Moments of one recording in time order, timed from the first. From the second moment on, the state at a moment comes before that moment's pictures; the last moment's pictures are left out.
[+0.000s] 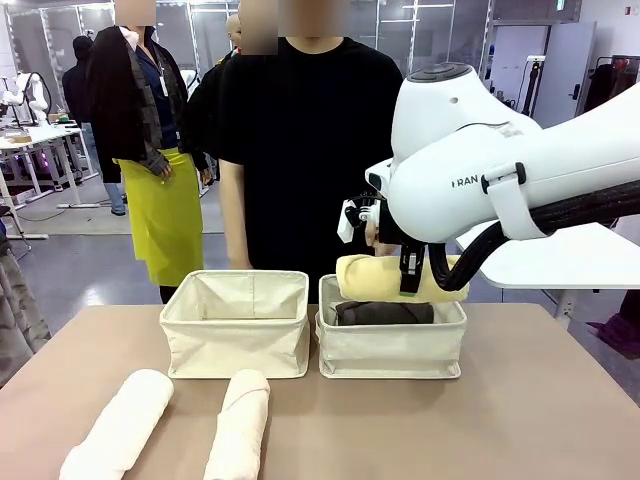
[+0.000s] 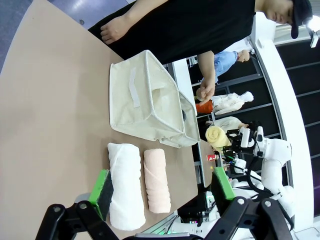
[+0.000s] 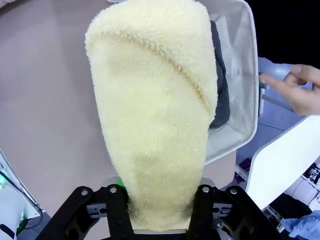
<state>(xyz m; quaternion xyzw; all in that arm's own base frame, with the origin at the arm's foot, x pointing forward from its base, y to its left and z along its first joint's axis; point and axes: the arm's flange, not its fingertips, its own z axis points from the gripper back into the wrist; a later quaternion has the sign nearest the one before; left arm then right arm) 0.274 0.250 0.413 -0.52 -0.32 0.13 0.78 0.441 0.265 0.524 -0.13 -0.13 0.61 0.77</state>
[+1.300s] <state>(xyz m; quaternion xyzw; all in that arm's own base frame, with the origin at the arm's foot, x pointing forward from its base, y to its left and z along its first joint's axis) 0.274 0.250 0.413 -0.52 -0.32 0.13 0.78 0.558 0.274 0.428 -0.11 -0.09 0.64 0.75</state>
